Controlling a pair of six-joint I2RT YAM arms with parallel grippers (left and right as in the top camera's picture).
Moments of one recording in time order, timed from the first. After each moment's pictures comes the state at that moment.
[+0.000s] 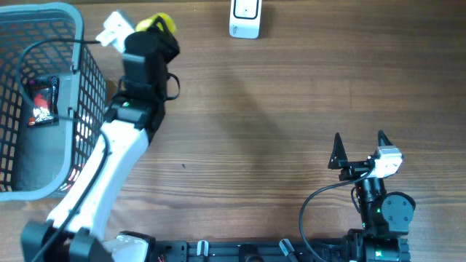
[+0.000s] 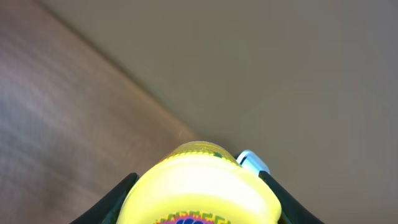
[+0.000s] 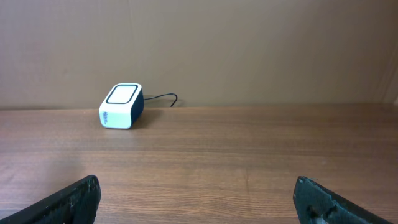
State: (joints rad) left arm -0.26 1.46 1.12 -0.01 -0.35 -0.81; right arm -0.08 0.02 0.01 0.00 -0.14 0.04
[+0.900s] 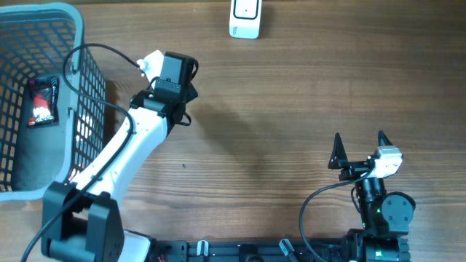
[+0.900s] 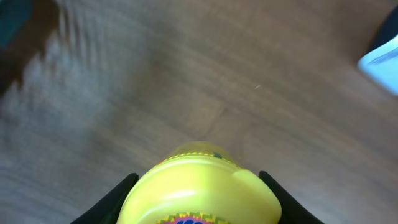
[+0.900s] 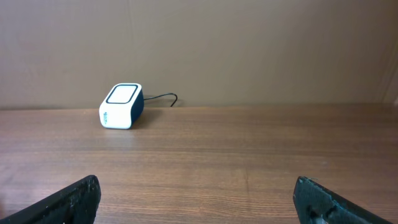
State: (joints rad) left arm -0.32 1.61 1.11 -0.51 -0.34 -0.78; right arm -0.08 0.02 0.01 0.00 -0.14 0.04
